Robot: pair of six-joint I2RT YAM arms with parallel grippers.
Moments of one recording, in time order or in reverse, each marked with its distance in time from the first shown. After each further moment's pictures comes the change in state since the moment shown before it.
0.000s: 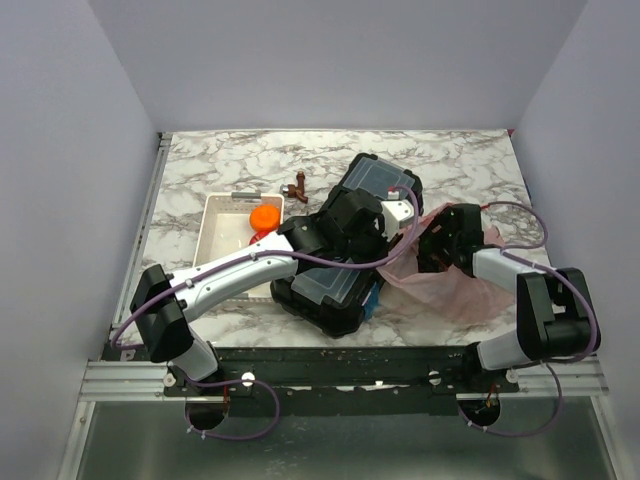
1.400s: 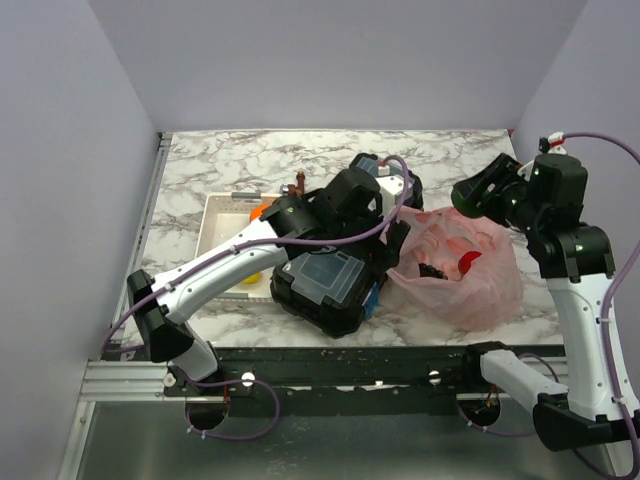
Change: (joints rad) left arm 0.007 0.020 0.244 -0.269 -0.031 -0.148; right arm -0.004 -0.480 0.758 -0.983 -0.076 -0.329
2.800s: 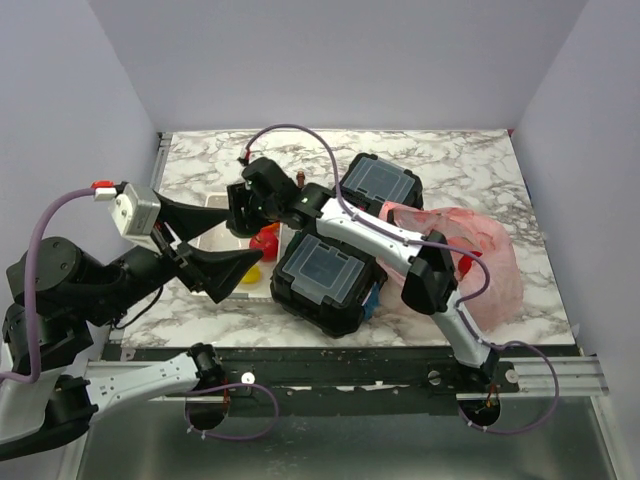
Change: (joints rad) left arm 0.006 -0.864 -0.080 -0.014 -0.219 0.020; right arm 0.895 1.239 0.831 0.320 0.035 -0.071
